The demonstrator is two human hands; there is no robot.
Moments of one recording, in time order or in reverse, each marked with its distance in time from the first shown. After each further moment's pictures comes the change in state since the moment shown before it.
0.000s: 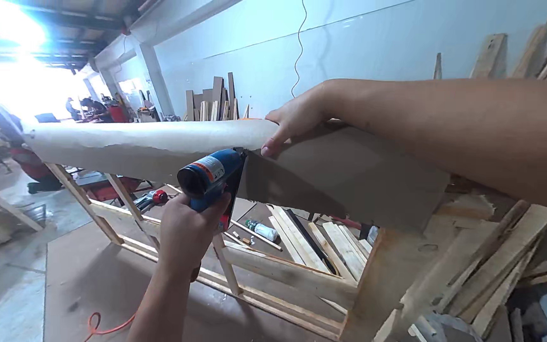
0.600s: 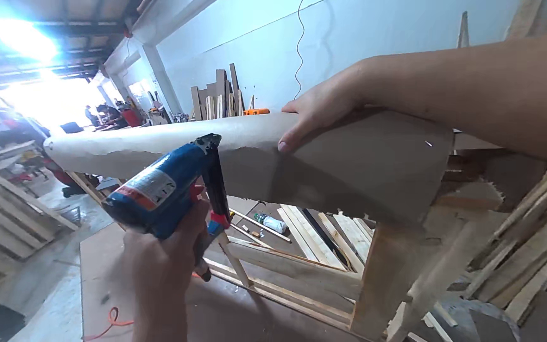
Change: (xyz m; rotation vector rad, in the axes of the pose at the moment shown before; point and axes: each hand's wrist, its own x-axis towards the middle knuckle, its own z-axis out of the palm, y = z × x) left_hand -0.022 0.021 0.011 -0.271 0.115 0.146; right_hand -0.048 0.050 0.003 0.156 0.036 0.050
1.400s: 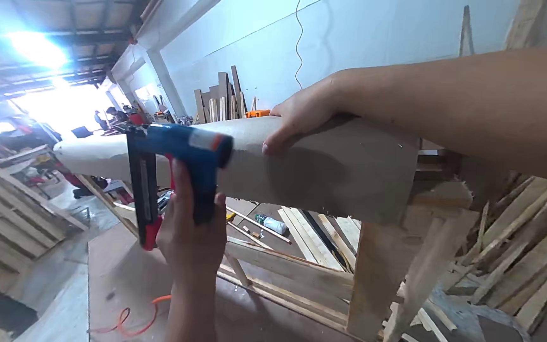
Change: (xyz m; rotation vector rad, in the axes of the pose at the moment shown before) left_hand -0.015 -0.008 0.044 0.655 0.244 0.550; right_hand 0.000 0.001 0.003 -0.081 0.038 -0.039
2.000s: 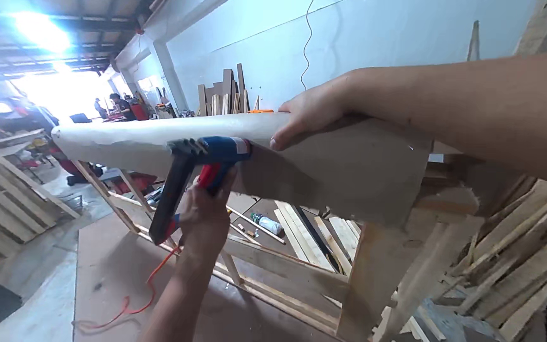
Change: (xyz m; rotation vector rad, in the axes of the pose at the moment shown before) left_hand -0.022 -0.041 0.044 0.355 -0.179 0.057; right_hand 0.004 0.007 -0.002 -0.118 0.024 0.022
